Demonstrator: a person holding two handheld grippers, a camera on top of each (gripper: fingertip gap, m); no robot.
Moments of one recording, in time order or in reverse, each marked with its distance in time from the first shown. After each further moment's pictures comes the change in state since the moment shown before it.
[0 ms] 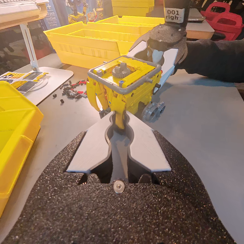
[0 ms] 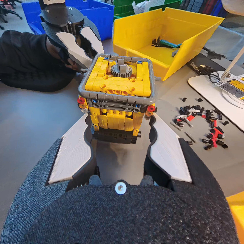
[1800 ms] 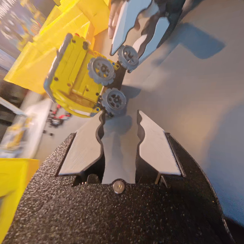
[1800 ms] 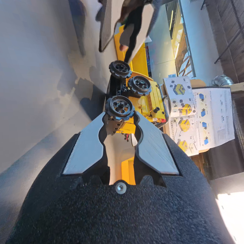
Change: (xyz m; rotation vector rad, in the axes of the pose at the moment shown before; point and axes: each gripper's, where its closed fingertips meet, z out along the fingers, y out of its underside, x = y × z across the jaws) left arm 0.064 0.019 0.024 -0.157 0.151 0.489; right arm -0.046 0.026 -0.055 -0.119 0.511 -1.123
